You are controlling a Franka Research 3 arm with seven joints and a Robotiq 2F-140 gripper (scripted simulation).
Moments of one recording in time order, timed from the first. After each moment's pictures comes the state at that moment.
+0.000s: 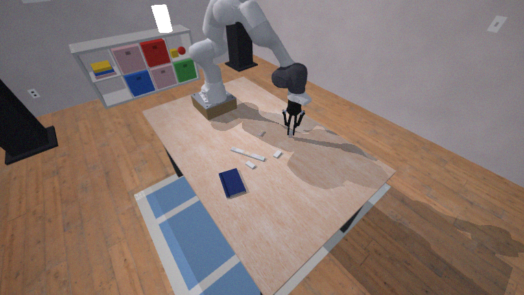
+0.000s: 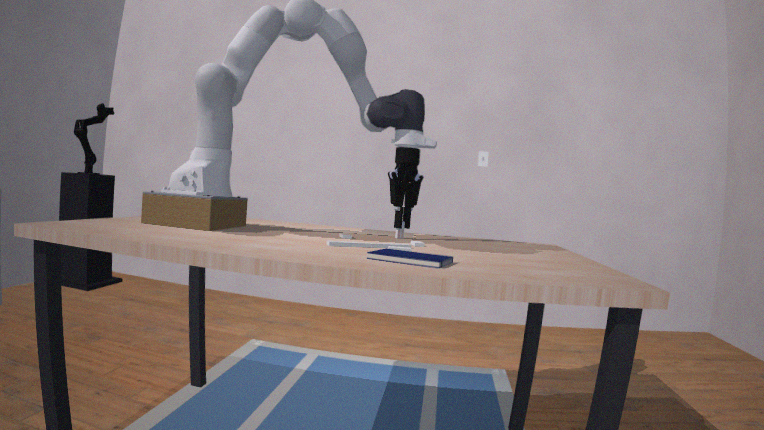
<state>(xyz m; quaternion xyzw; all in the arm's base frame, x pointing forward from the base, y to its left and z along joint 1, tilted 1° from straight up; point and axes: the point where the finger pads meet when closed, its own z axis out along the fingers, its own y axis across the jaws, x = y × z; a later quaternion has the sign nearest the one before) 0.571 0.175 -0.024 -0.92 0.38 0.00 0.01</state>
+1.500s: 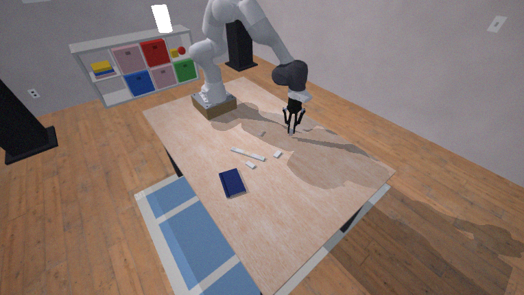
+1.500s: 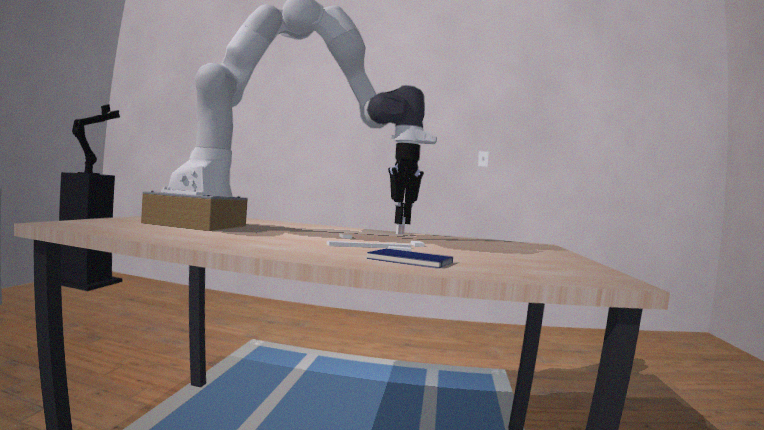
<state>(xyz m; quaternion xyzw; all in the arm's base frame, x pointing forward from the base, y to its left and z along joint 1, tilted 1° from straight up) 0.571 0.175 -0.011 -0.93 0.38 0.00 0.00</state>
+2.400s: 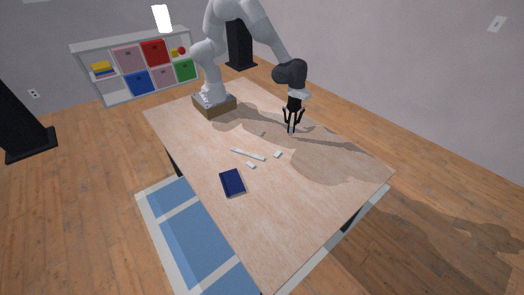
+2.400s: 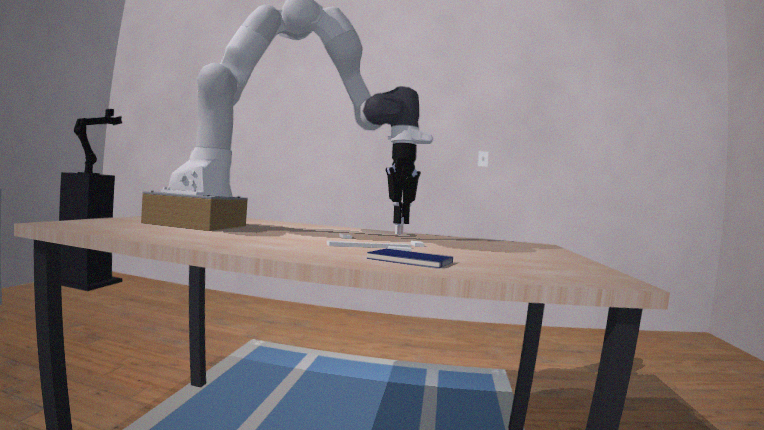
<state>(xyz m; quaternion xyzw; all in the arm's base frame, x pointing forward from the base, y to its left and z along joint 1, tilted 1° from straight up) 0.566 0.177 -0.011 -0.93 0.37 -0.02 -0.01</state>
